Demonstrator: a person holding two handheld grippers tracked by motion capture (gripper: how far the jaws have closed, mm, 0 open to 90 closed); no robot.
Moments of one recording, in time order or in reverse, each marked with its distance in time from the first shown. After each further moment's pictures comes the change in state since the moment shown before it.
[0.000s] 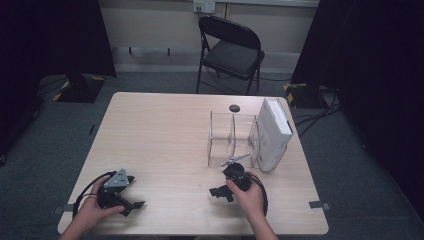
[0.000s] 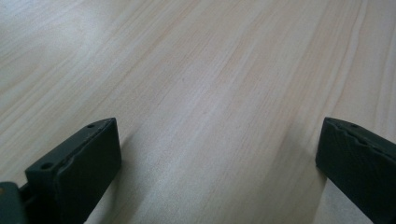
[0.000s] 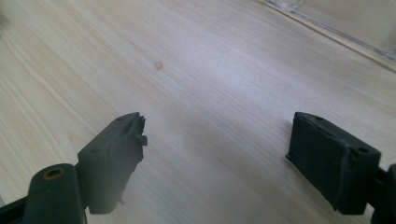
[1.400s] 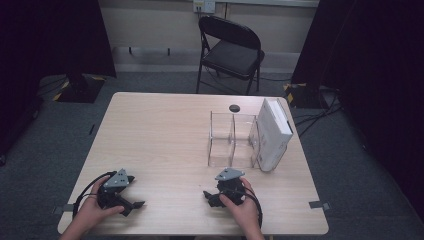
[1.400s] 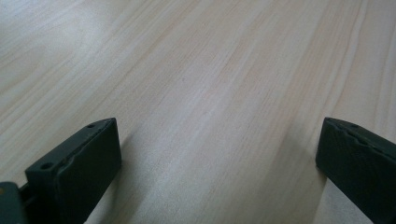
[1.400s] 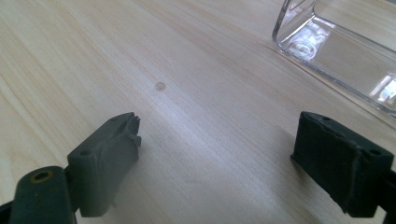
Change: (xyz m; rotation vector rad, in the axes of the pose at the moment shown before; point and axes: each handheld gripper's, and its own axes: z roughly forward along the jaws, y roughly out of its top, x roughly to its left) left arm 0.000 0.000 0.000 0.003 0.001 -0.001; right arm 0.017 -0.028 0.027 -0.282 -0.149 -0.245
